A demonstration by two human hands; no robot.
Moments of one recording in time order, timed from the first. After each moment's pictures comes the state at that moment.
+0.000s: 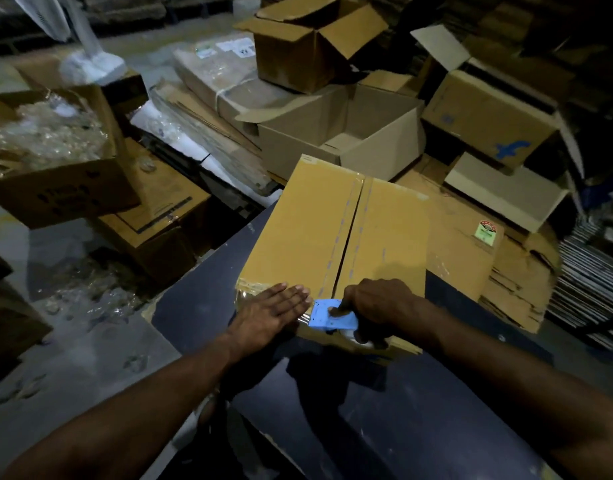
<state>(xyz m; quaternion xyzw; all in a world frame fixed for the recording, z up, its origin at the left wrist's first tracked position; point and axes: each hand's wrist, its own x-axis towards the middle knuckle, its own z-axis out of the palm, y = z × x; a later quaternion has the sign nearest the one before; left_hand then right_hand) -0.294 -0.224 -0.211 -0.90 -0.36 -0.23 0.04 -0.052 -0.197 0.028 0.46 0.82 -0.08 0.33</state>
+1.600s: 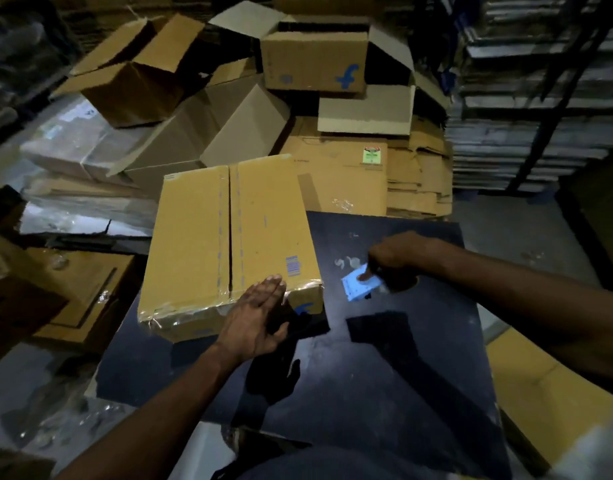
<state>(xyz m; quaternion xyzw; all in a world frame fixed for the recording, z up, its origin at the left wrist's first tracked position) -0.138 -0.259 -0.150 -0.91 -0.38 -0.11 -0.08 0.245 -0.273 -0.004 0.58 0.76 -0.20 0.20</state>
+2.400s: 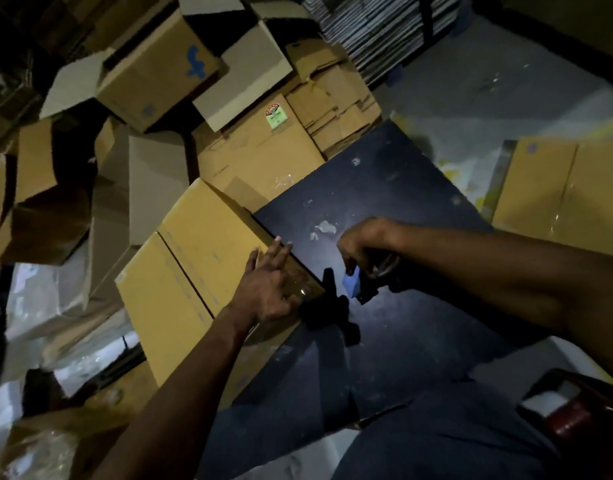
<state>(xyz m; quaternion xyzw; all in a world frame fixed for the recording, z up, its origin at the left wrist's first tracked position) -0.028 -0.168 -0.099 -0.97 -0.13 0.20 0.02 0.234 -0.277 -0.150 0.61 0.65 -0.41 0.20</state>
